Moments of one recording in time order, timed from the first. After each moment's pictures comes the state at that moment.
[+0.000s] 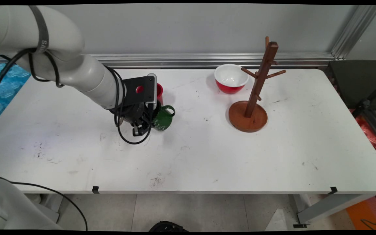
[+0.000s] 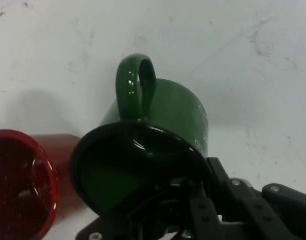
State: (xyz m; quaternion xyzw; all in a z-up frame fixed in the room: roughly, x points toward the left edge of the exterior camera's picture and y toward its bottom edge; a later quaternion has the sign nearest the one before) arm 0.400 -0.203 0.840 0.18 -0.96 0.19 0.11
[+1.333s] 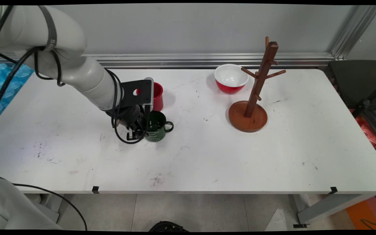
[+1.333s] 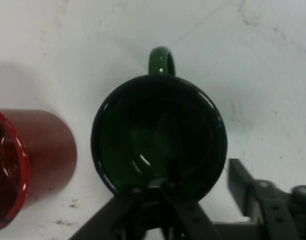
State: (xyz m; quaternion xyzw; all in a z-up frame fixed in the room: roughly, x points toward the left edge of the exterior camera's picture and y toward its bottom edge) arm 0.411 -0.208 0.830 0.19 -0.97 0.15 0.10
